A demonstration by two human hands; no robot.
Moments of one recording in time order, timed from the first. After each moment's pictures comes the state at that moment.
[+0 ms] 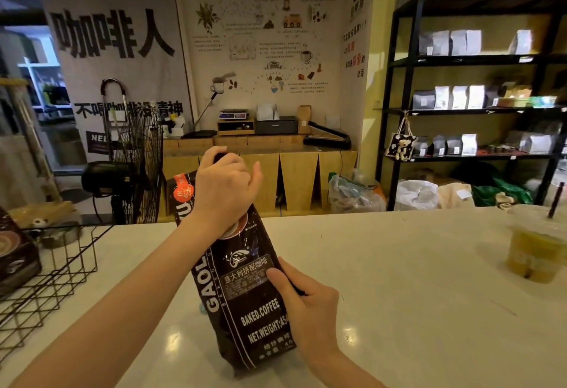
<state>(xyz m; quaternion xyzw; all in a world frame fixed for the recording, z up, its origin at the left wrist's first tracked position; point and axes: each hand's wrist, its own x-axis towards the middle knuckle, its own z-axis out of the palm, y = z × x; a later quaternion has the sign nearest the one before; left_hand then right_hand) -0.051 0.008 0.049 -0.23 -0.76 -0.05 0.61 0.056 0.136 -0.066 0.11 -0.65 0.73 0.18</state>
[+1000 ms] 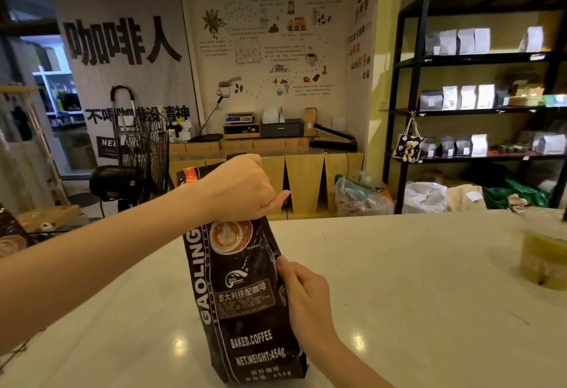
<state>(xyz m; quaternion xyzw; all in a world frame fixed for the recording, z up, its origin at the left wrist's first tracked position) -0.040 0.016 0.092 -0.51 -0.73 0.20 0.41 0.036 0.136 -0.060 0.08 -0.68 0.71 0.14</state>
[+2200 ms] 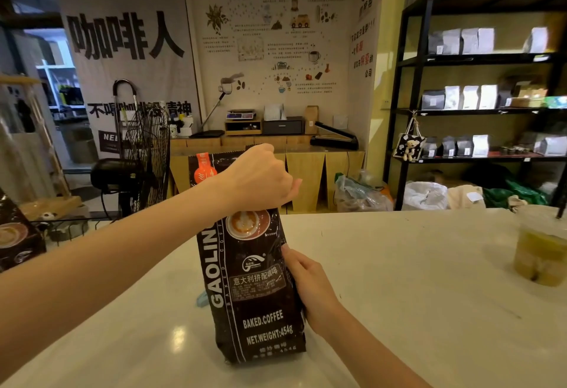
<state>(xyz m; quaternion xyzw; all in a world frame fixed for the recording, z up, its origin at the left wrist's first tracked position) -0.045 0.046 0.087 -0.47 -0.72 0.21 0.48 0.020 0.159 -0.061 0.07 -0.62 0.78 -0.06</state>
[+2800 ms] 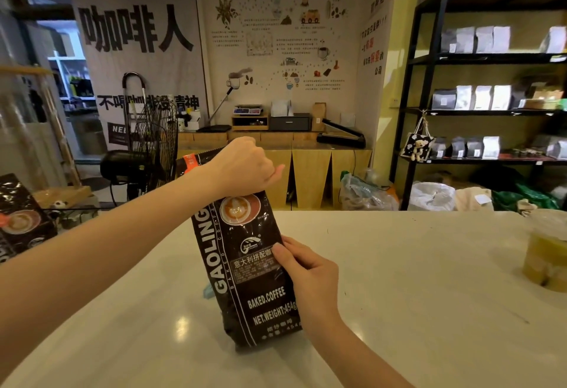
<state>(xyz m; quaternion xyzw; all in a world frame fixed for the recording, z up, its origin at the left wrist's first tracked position) -0.064 0.013 0.087 -0.42 -0.78 0.18 0.43 0.039 0.143 -0.058 0.07 -0.58 0.80 0.10</state>
